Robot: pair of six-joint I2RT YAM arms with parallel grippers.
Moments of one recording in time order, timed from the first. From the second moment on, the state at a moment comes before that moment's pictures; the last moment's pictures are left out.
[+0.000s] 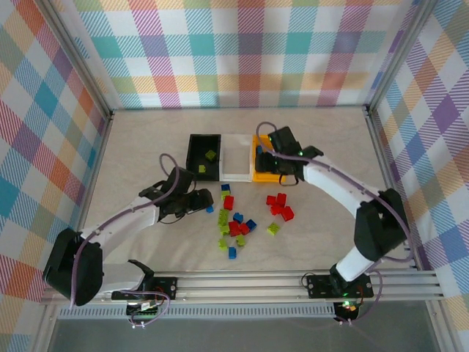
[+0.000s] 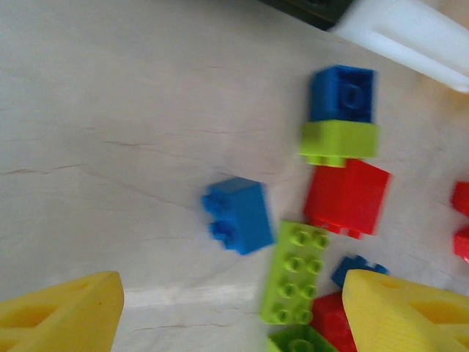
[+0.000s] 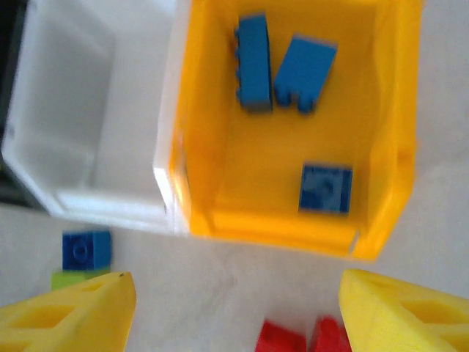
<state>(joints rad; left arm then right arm) -0.55 1.29 0.77 -0.50 0.07 -0.77 0.56 1.56 1.19 -0.57 0.06 0.49</state>
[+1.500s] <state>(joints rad) -1.01 1.38 0.66 -0.55 0.03 -0.92 0.57 1.27 0.84 -0.51 0.05 0.57</state>
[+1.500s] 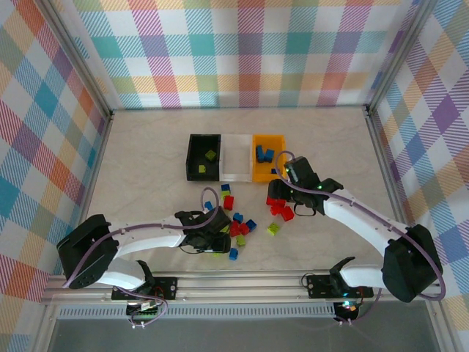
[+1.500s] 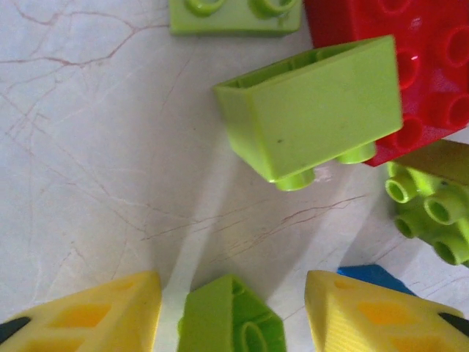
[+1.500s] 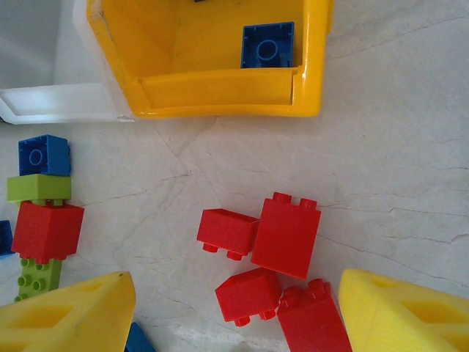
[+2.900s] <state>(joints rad) -0.61 1.30 1.04 -0.76 -0.12 -0.72 0.57 1.24 0.83 -0.51 0.05 0.57</state>
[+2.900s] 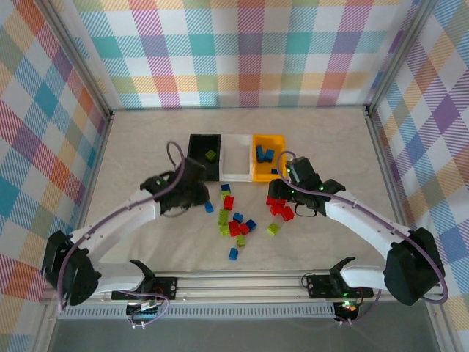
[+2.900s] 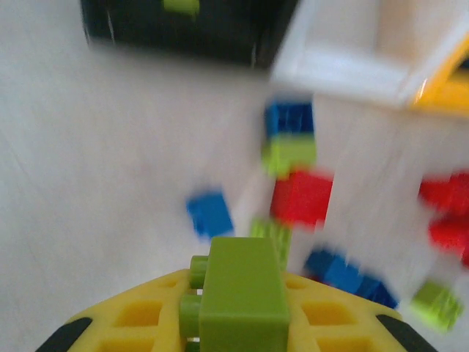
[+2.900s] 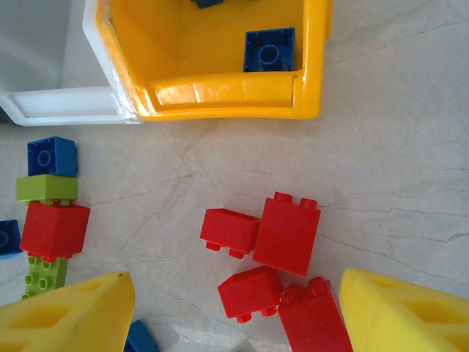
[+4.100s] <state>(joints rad) -0.51 1.54 1.33 -0.65 -0.06 -0.67 0.57 1.31 0.82 -0.61 0.09 0.58</state>
